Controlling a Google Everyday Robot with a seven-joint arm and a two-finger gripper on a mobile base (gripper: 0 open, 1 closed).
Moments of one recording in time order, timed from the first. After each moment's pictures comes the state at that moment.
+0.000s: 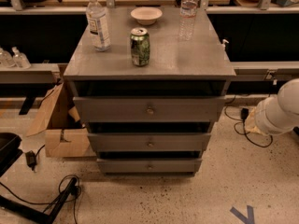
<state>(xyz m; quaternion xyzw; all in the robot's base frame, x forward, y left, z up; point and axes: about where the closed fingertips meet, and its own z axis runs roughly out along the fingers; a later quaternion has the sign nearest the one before) 0.540 -0.338 0.724 -0.61 0.75 -0.16 0.19</state>
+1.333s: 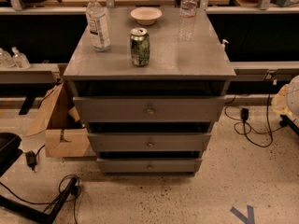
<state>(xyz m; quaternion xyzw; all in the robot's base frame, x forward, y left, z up) 0.513 -0.365 0.847 -0.60 0.73 -0.24 0.20</state>
